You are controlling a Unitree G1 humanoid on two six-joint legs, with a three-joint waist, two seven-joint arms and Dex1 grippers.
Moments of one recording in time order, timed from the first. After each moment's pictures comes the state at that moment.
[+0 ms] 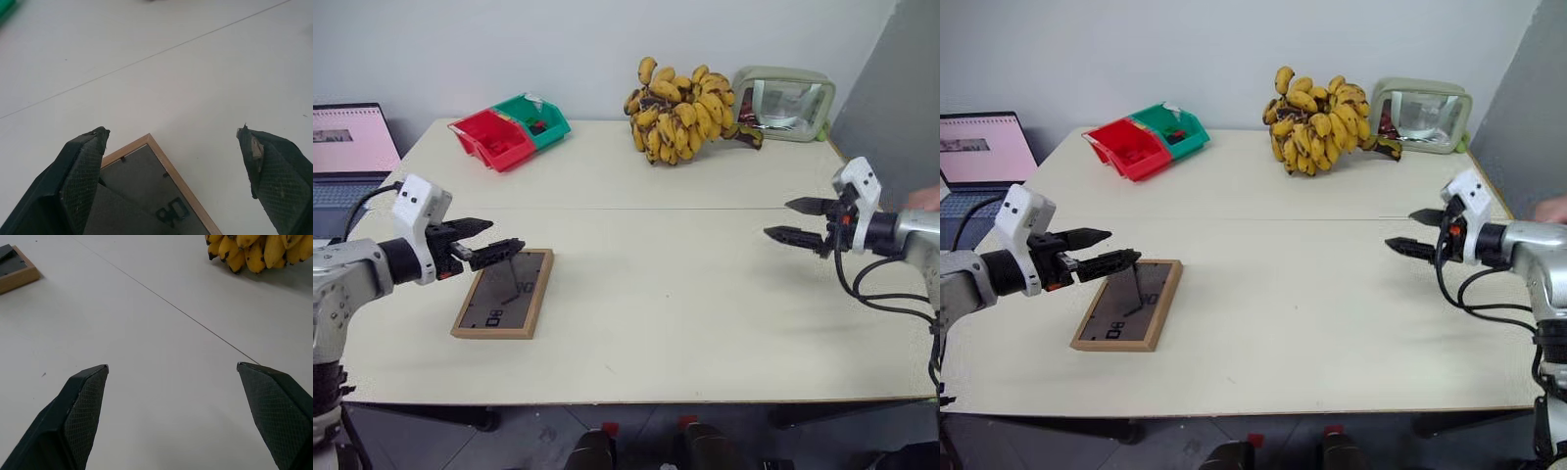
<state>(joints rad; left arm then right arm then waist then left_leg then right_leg) -0.37 0.99 0.29 -0.04 -0.60 0.83 -0.86 -0.65 -0.85 -0.07 0.17 0.39 0.63 1.04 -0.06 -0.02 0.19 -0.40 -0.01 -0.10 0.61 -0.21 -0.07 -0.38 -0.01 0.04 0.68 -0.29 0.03</state>
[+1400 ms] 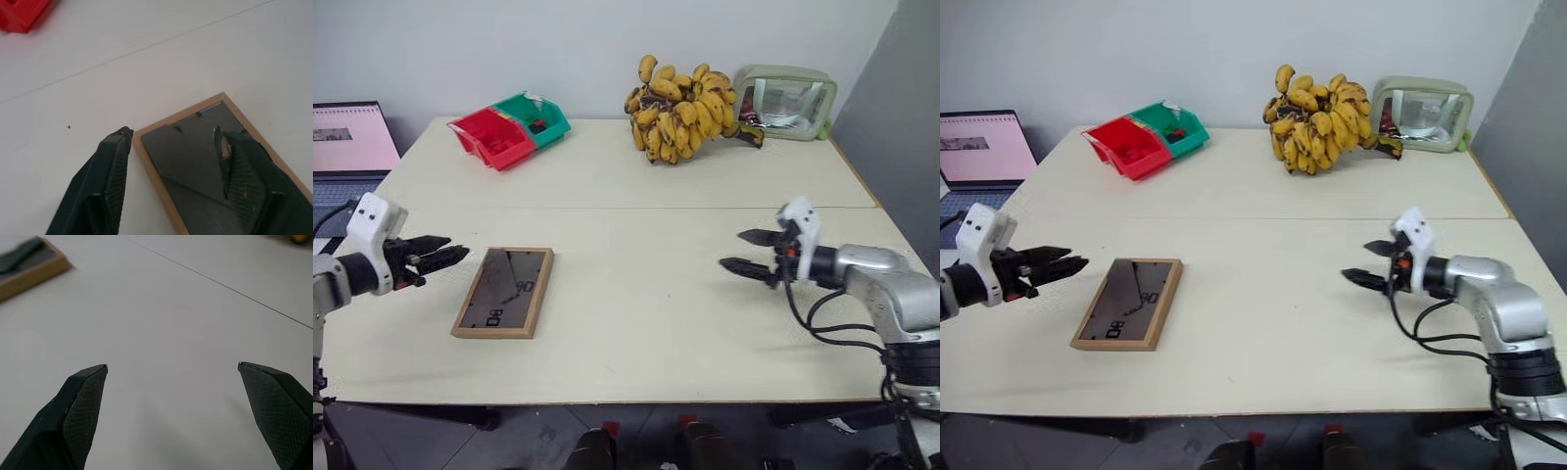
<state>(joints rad) -0.35 1.06 0.32 0.36 -0.40 0.53 -1.00 -0.53 -0.64 0.02 -0.16 0.49 0.75 0.94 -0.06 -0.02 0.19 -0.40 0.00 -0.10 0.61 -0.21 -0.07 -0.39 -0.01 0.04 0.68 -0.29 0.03</state>
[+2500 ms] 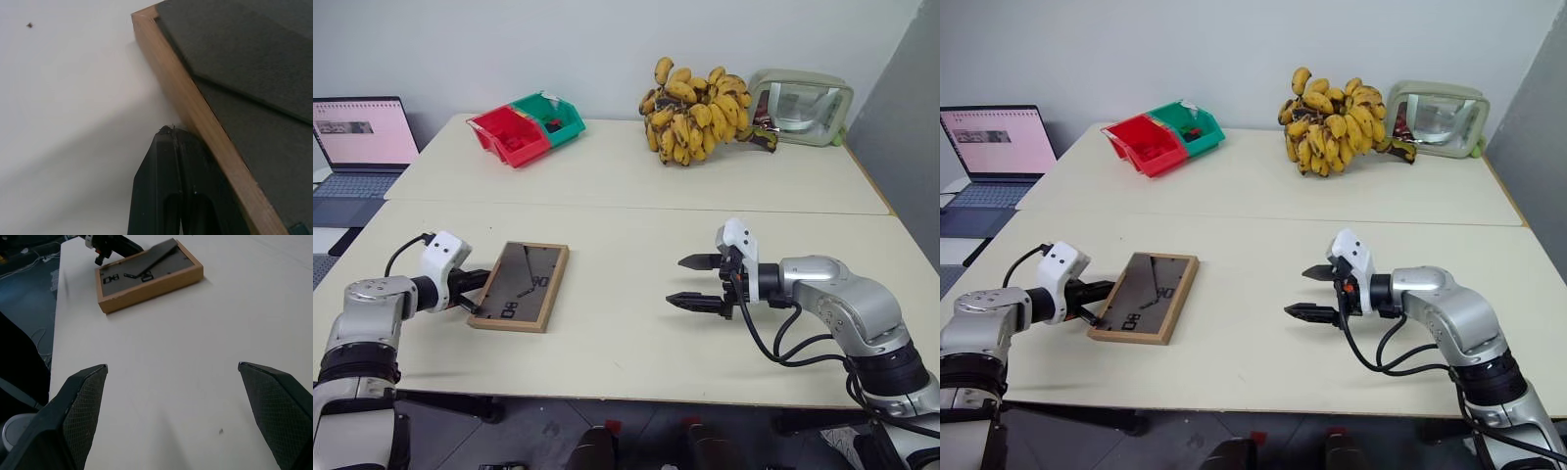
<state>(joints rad) -0.51 0.84 0.10 0.66 -0.15 0.28 -1.00 -0.52 -0.60 0.17 -0.27 0.51 0.82 0.91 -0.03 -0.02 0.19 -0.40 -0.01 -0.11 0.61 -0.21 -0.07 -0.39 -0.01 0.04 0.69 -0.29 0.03</state>
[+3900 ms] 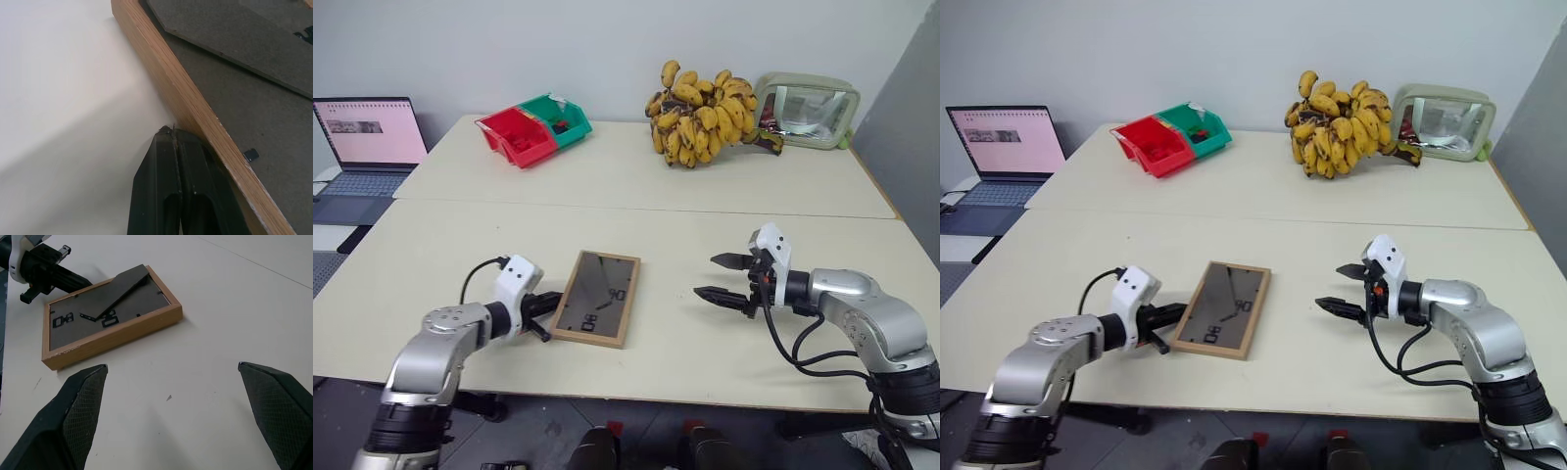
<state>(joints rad) -0.20 0.61 0.07 -0.13 -0.28 0.72 -0.78 -0.38 -0.65 0.06 -0.24 0.49 0.71 0.87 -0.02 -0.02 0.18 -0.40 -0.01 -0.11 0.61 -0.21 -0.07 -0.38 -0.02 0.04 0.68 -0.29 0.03</state>
